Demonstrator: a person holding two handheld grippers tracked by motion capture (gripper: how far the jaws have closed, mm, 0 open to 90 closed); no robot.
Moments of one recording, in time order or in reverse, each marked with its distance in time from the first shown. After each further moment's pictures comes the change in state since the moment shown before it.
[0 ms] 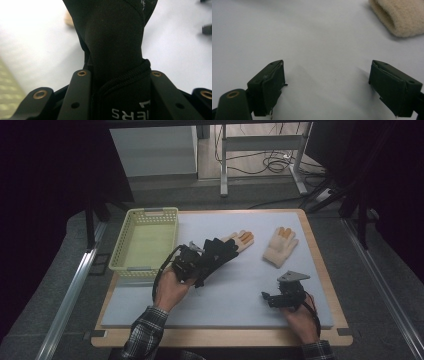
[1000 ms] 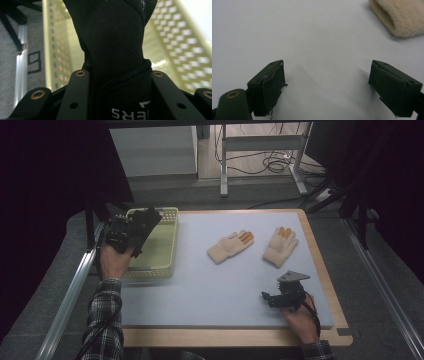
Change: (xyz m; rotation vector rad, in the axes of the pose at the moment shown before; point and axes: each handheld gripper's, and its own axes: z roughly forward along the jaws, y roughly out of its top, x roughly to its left) left arm 0.194 -0.050 -0.047 0.011 0.389 -0.360; right arm 0.000 0.000 0.000 -0.003 0.000 0.001
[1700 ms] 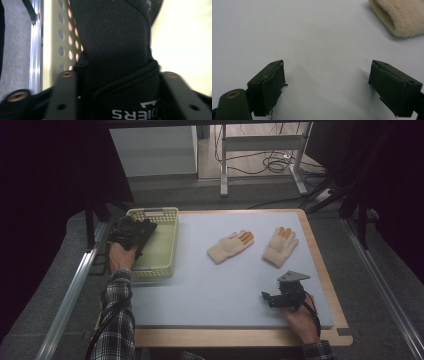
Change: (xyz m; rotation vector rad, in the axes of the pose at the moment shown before) left arm 0.014 0.011 0.063 0.228 0.131 -0.072; right arm 0.000 0.000 0.000 -0.001 0.001 0.002
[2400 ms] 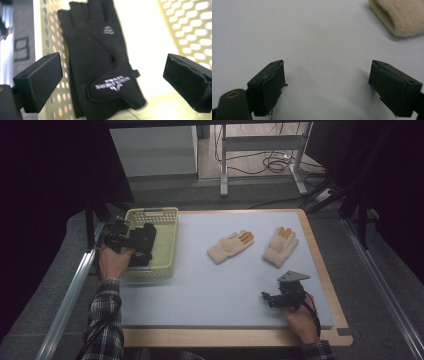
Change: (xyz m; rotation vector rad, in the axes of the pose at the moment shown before) left arm 0.005 -0.036 -0.054 -0.218 -0.251 0.052; right arm 0.000 0.000 0.000 0.001 0.000 -0.001
